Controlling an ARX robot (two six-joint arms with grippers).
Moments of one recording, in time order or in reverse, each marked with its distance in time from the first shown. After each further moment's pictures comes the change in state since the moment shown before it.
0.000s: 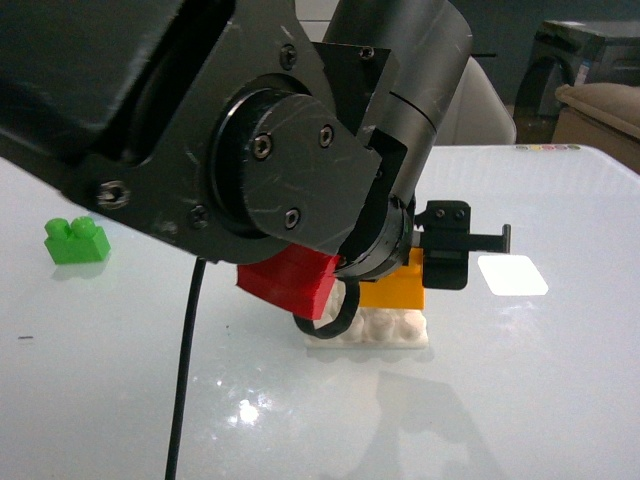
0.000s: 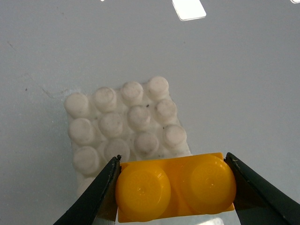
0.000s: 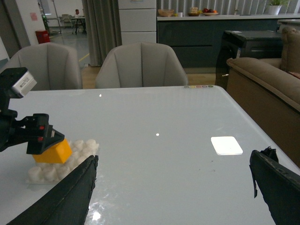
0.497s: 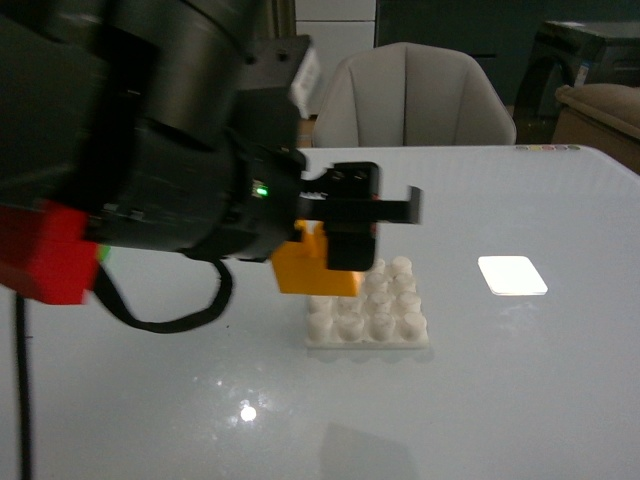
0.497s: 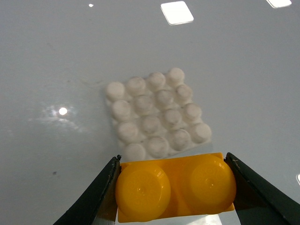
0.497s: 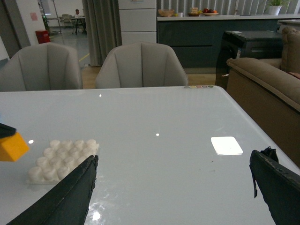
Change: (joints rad) left arm 0.104 -0.281 -0.246 0.011 0.134 0.080; right arm 0.000 0.000 0.000 0.000 0.000 0.000
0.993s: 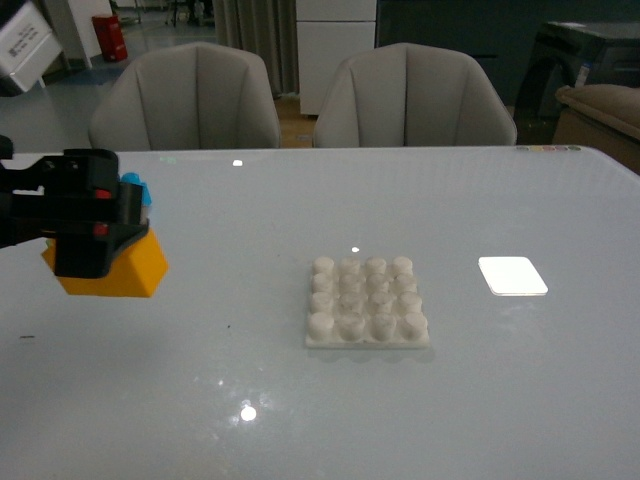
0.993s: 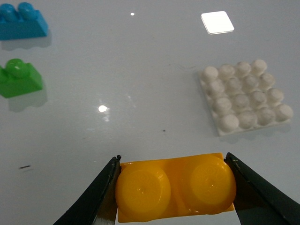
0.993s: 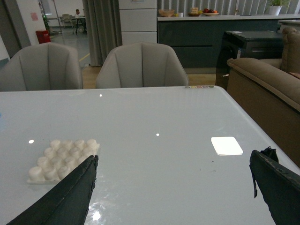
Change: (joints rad) left arm 0.288 -0.367 -0.277 -0.067 0.053 0.169; right arm 0.000 0.000 0.000 0.000 0.000 0.000
